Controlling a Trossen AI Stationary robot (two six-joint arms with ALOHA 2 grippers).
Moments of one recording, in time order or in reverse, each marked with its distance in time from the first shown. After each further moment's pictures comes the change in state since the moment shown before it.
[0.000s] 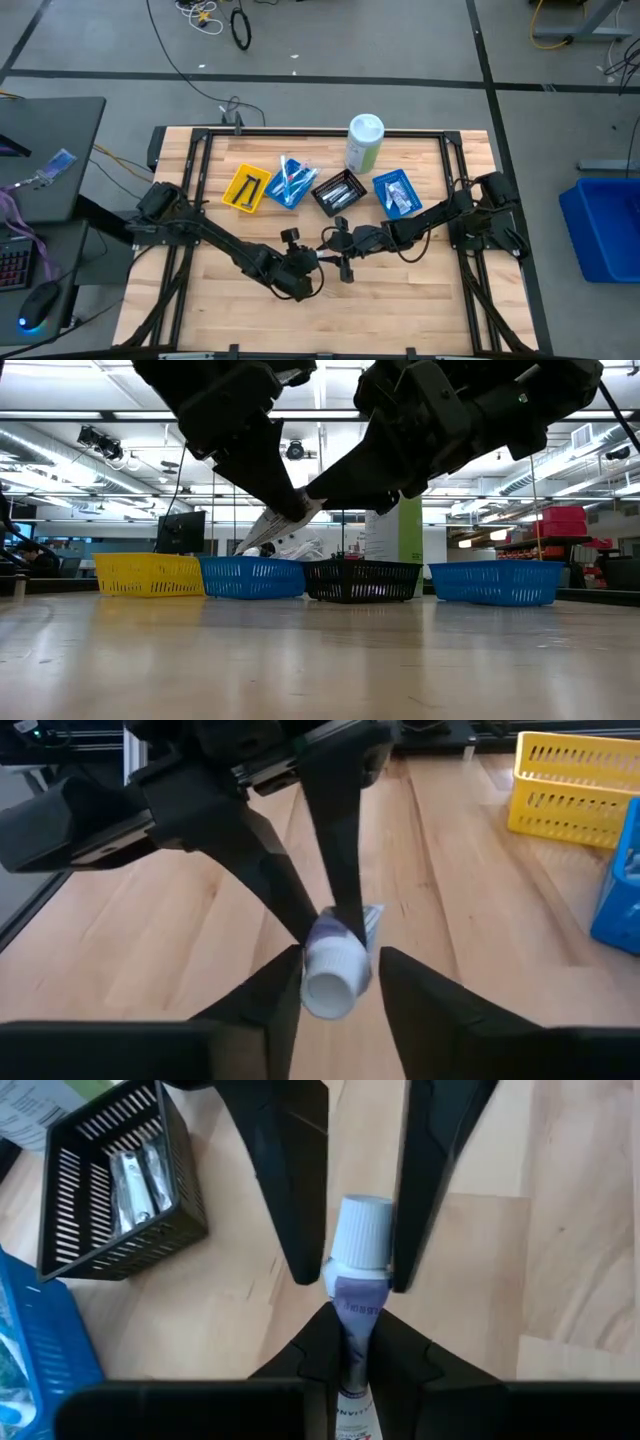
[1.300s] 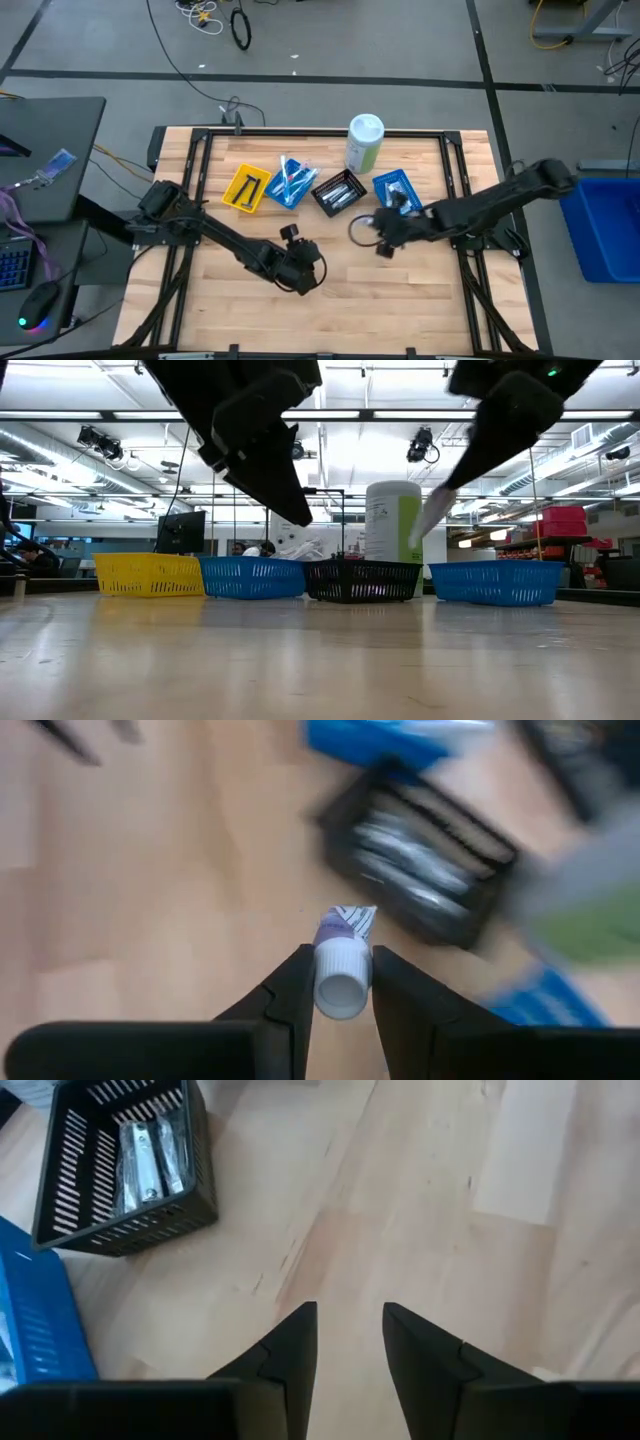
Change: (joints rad) left arm 0.034 0.000 0.000 -0.001 0.021 -0.104; right arm 0.047 -0.509 0.000 -1.021 0.393 0.214
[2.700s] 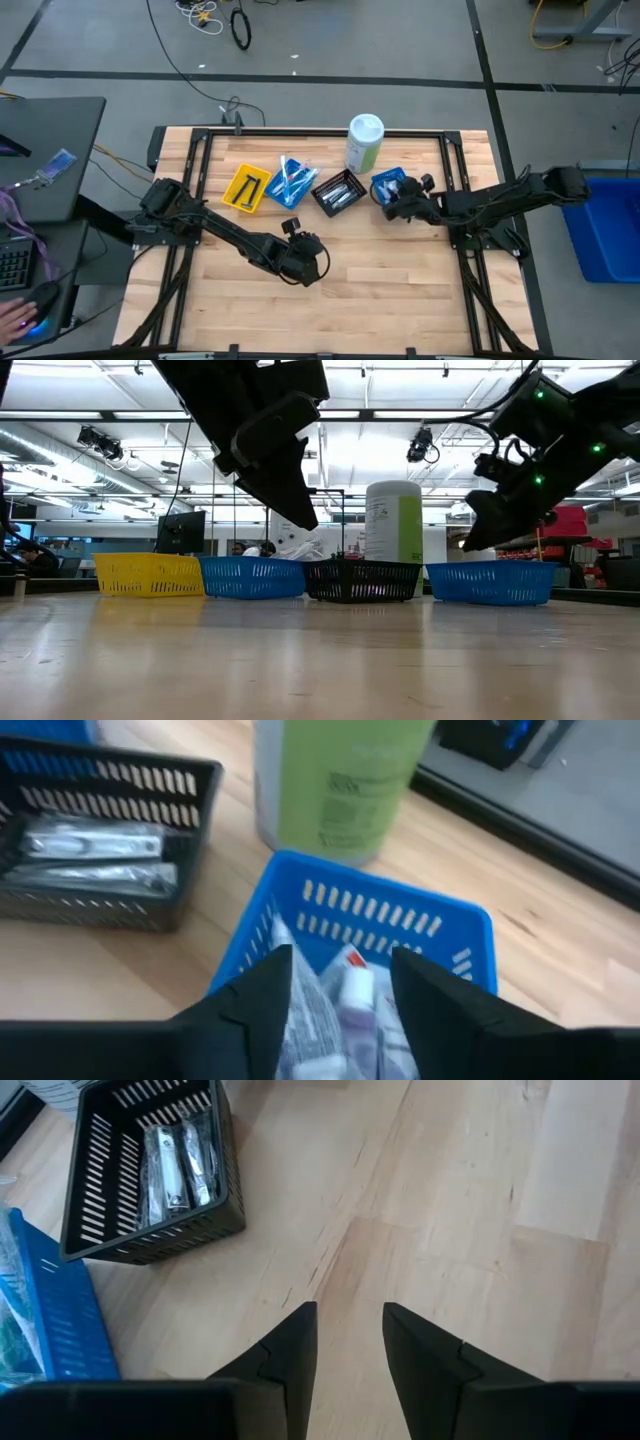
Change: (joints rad) left arm 0.049 0.000 0.000 0.001 0.001 0.037; right arm -0.286 -0.160 -0.447 0.322 0.271 0.259
